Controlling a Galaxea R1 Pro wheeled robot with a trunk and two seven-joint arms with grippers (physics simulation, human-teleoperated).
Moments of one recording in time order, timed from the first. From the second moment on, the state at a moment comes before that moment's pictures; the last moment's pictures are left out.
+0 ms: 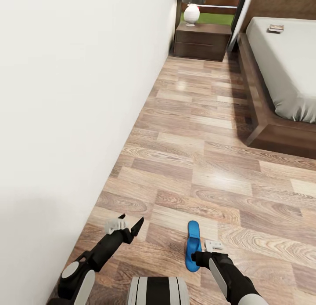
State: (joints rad) left arm -0.09 -0.06 -0.08 -1.58 0.26 0.25 -0.36; right arm -0.49 0.05 -0.01 -0.62 -0.11 0.45 -0.06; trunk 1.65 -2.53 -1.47
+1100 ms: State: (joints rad) left arm -0.09 -0.05 -0.03 -1.61 0.42 0.24 -0.37; right arm -0.49 0.05 -0.01 -0.62 -0.11 0.45 -0.06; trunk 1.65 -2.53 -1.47
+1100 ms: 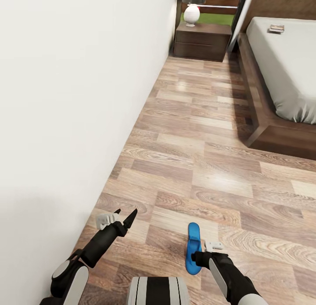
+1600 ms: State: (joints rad) left arm -0.09 -0.05 -0.04 -1.61 0.42 0.24 -0.37; right arm -0.49 0.05 -0.01 -0.62 -0.11 0.45 -0.06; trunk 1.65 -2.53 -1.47
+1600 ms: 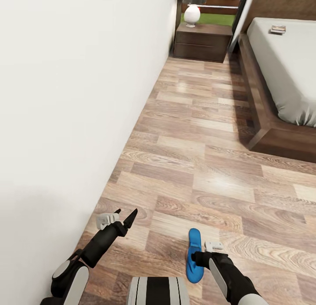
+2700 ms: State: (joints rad) left arm -0.09 -0.05 -0.04 -1.61 0.42 0.24 -0.36; right arm -0.49 0.05 -0.01 -0.62 -0.11 0.45 -0.06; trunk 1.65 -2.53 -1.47
